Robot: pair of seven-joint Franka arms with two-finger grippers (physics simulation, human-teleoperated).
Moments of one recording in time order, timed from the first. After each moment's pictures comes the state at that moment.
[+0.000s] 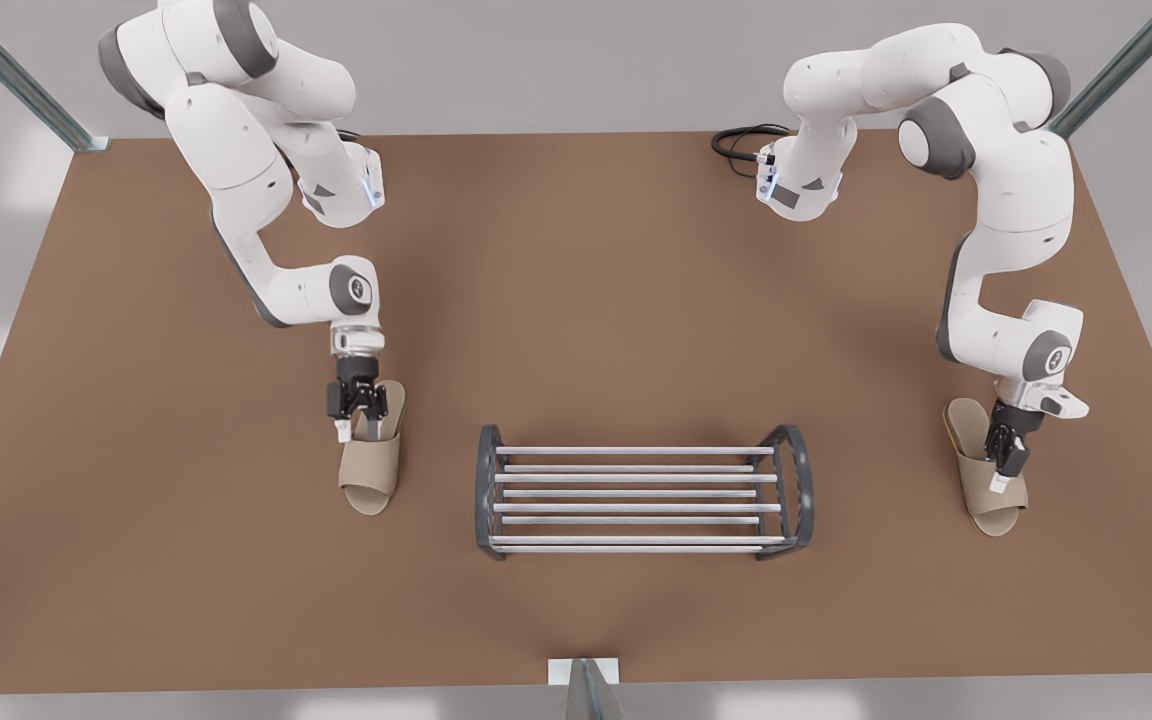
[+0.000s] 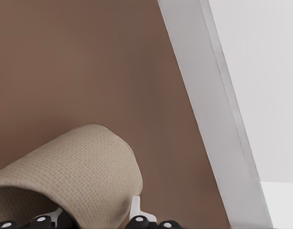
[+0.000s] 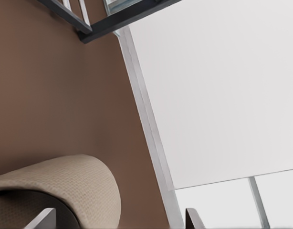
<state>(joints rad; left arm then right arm) 0.09 0.70 0.33 -1.86 -1.98 2.54 0.91 -0.02 0.41 0.29 -2.44 -2.90 2.12 1.67</state>
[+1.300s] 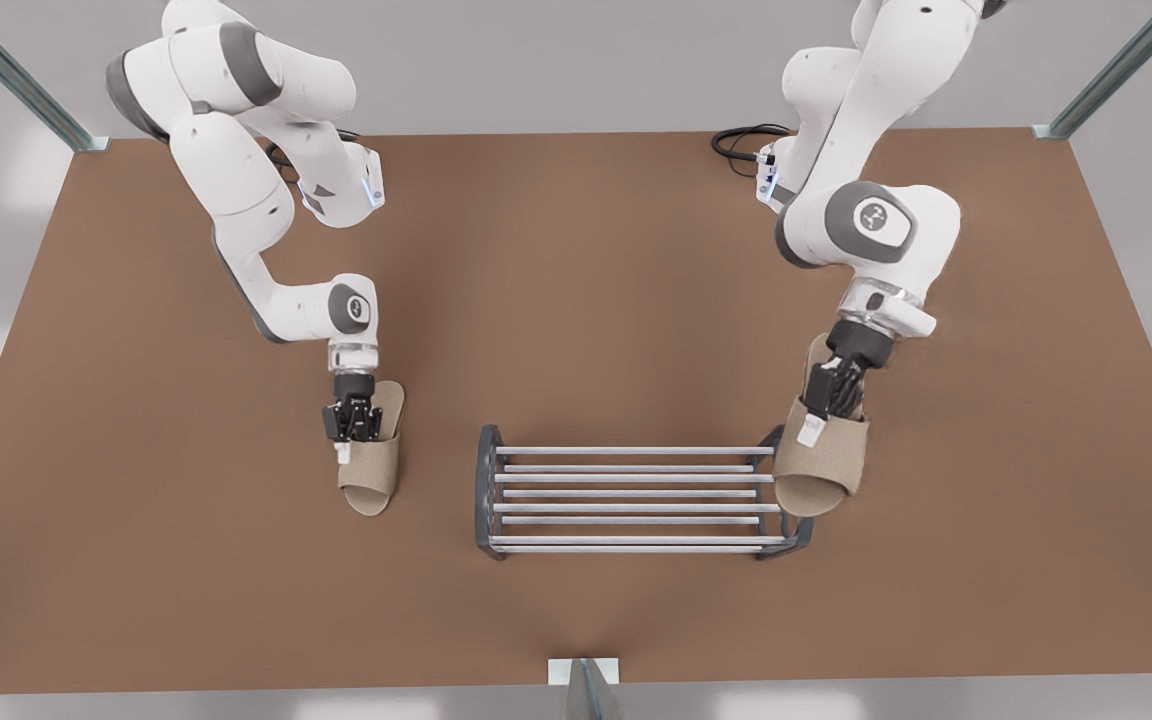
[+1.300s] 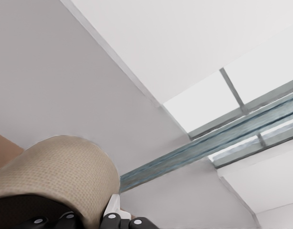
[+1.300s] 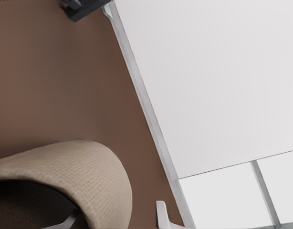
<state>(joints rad) -0.20 0.11 -0.25 -1.89 -1.84 3.06 0.87 0.02 0.51 0.22 -2.35 -2.90 2.11 1.74</state>
